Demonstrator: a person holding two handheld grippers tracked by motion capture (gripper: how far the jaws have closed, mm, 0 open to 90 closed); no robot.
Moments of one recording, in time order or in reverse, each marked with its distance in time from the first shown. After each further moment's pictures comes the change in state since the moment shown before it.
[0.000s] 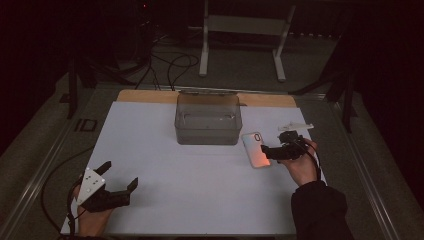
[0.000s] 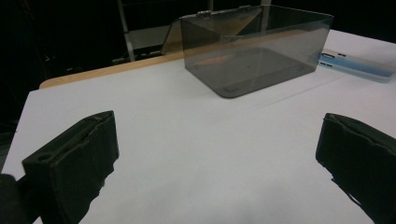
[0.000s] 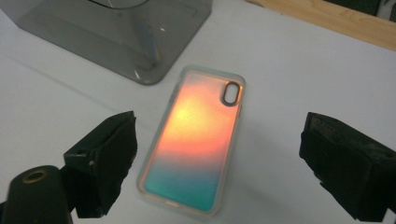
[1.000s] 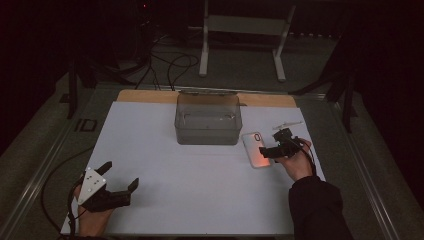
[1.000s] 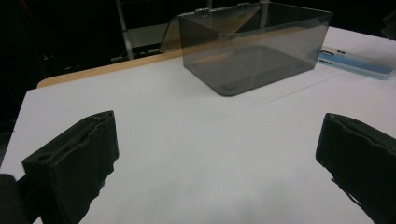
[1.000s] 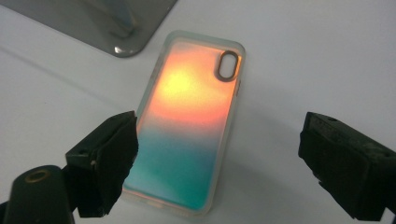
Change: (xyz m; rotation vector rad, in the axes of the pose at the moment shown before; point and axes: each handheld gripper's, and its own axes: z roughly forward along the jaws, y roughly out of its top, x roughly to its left) left arm 0.000 0.000 0.001 0.007 -0.003 0.003; right arm -0.009 -0.003 0.032 0.130 -0.004 0.018
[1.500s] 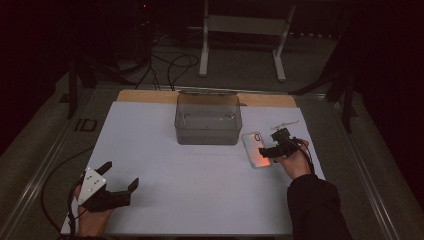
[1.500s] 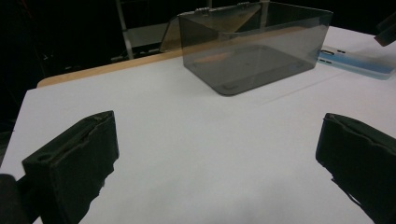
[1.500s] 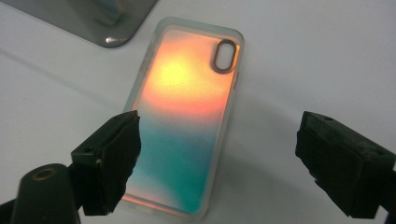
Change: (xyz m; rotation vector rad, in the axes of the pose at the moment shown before) left arm 0.000 0.000 0.000 0.002 0.000 0.002; right arm -0.003 0.000 0.013 0.044 -0.007 0.004
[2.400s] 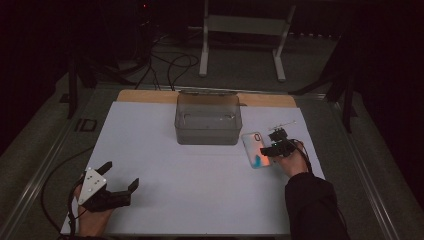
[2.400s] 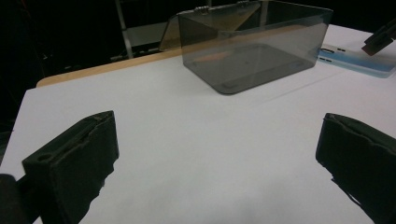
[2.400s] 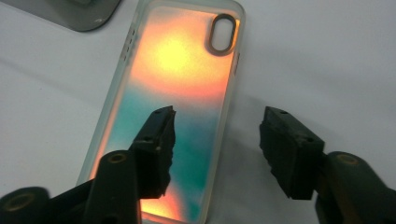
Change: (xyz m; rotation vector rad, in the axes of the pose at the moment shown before) left arm 0.000 0.000 0.001 0.003 -0.002 0.002; right arm -0.005 -0.002 0.022 0.078 0.012 0.052
